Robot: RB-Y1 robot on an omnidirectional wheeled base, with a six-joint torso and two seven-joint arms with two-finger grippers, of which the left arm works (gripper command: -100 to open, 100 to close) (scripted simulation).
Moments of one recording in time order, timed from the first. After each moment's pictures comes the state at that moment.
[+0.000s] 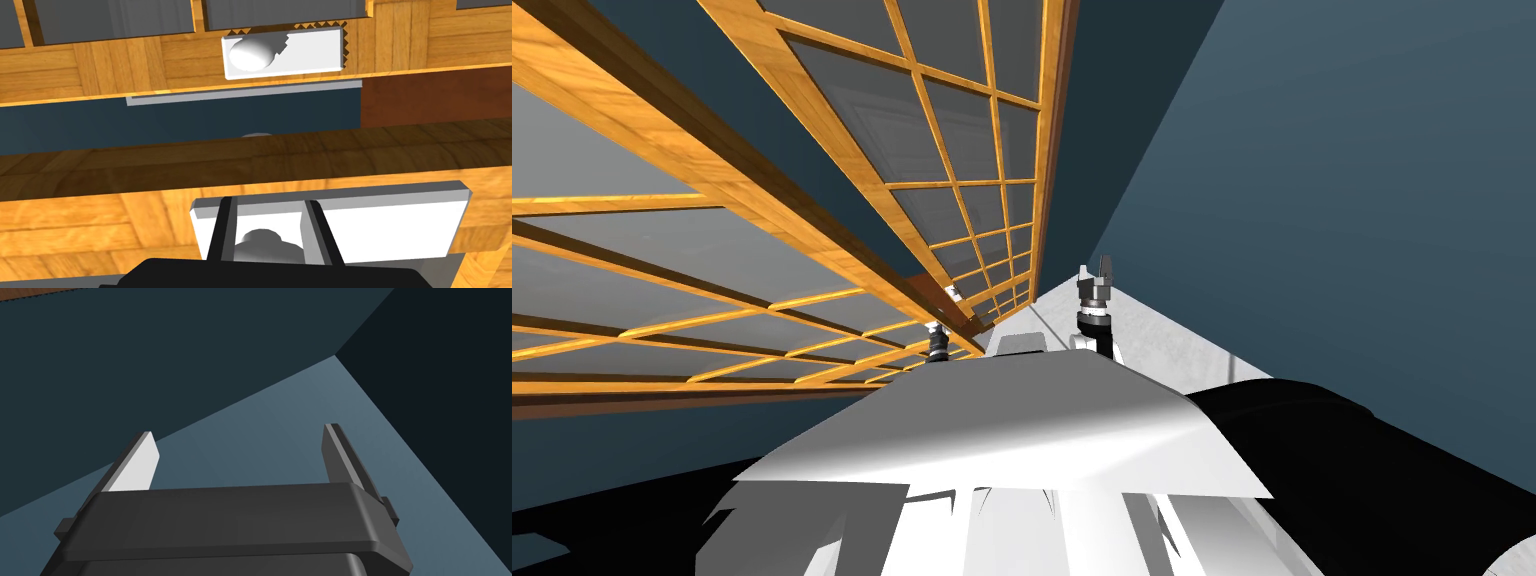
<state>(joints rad) 0.01 0.18 0.36 -0.55 -0.07 -0.95 0.11</state>
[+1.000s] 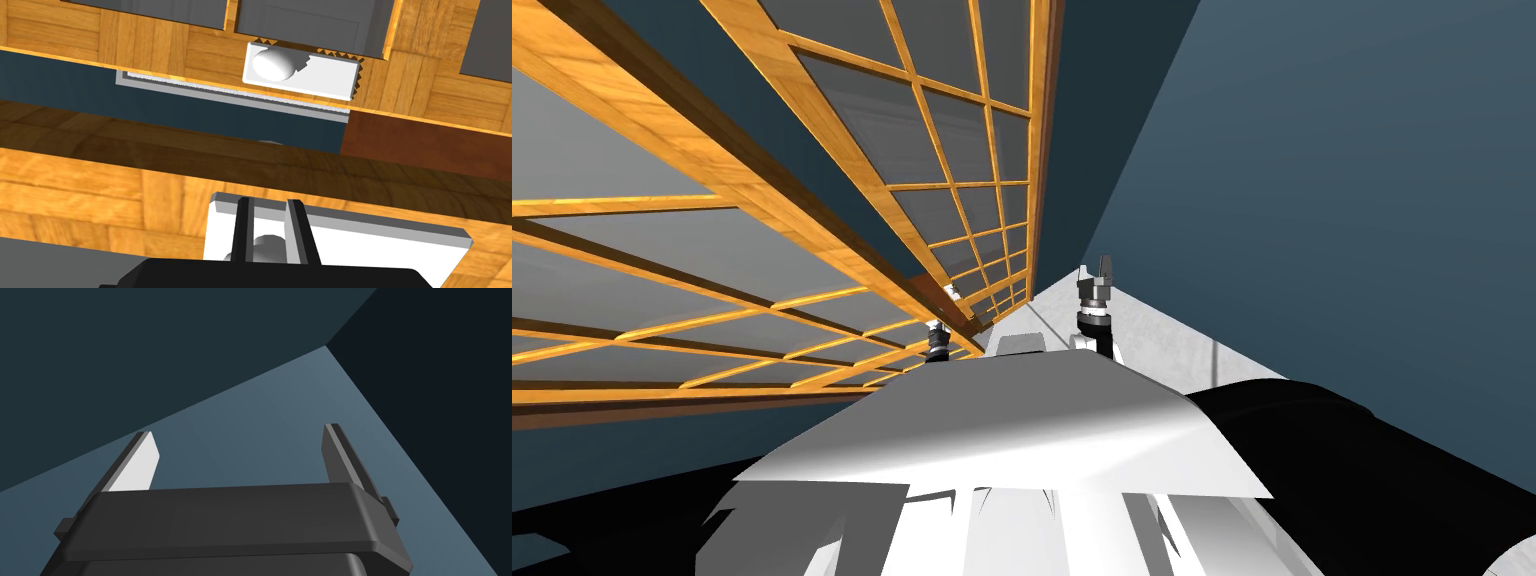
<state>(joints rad) 0.01 0.18 0.34 -0.60 -0.03 -0.92 0.33</state>
